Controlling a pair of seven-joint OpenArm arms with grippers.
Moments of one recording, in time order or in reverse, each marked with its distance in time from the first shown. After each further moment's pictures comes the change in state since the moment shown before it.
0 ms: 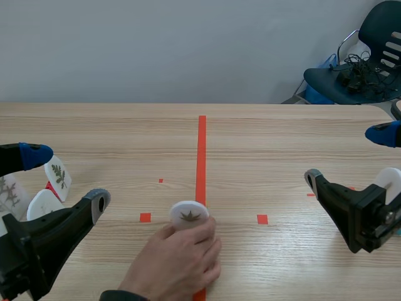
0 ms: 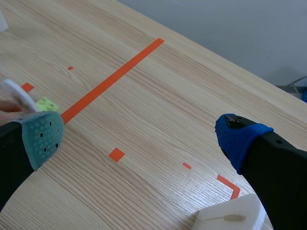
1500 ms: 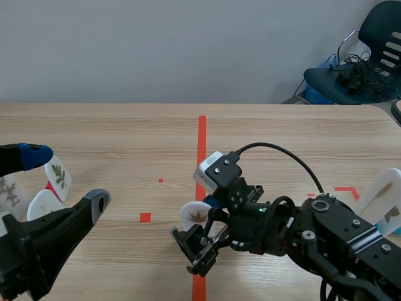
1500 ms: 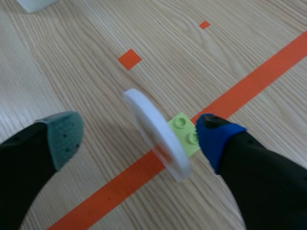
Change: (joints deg) left arm 0.0 0.0 0.0 0.0 0.0 0.0 0.0; right arm 36.8 -16.3 -40.6 -37.2 -8.0 3.7 -11.6
